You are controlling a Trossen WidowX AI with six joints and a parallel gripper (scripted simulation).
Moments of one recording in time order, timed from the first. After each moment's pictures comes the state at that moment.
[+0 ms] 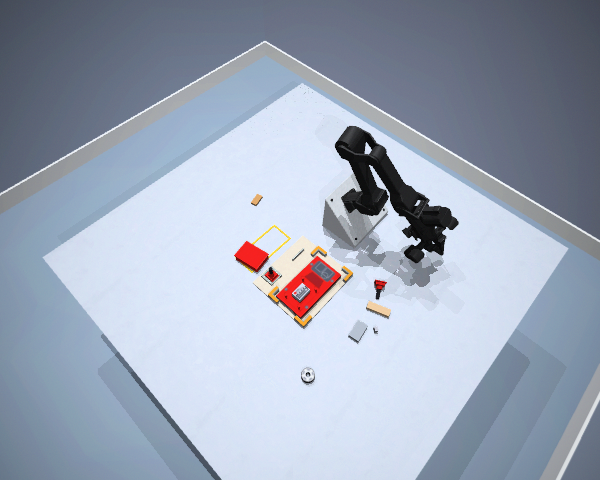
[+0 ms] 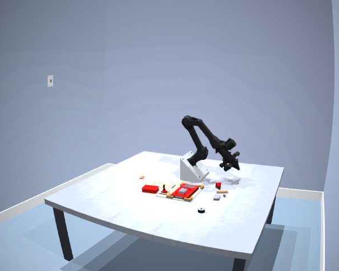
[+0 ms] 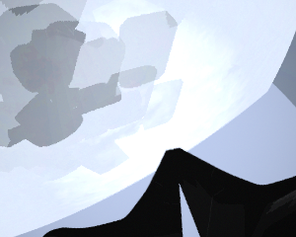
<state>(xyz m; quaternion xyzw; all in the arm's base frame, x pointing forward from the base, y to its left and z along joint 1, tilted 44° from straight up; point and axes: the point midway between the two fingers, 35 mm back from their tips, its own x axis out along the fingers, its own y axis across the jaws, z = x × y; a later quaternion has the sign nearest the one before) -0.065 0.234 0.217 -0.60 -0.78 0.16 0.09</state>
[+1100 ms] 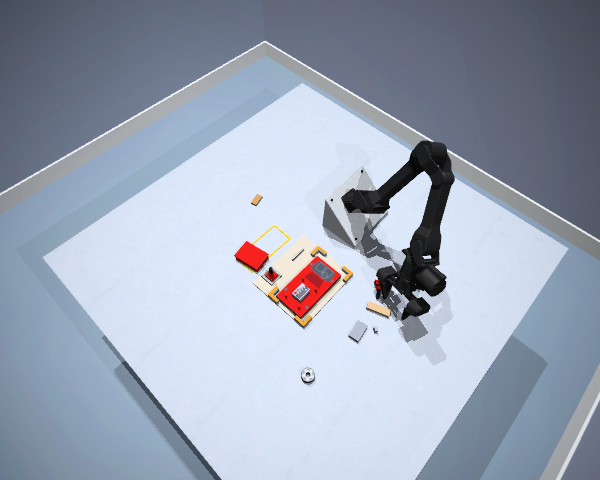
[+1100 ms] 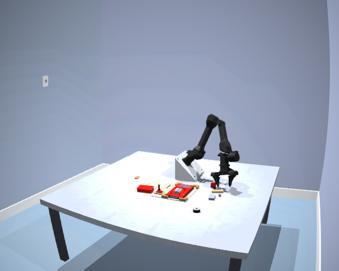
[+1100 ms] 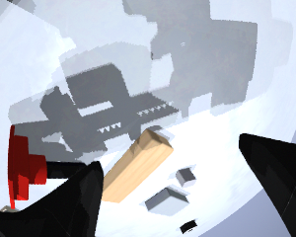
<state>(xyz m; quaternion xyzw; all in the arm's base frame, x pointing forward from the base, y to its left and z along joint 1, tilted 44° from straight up) 0.155 0.281 0.196 -0.66 -0.18 0.55 0.48</state>
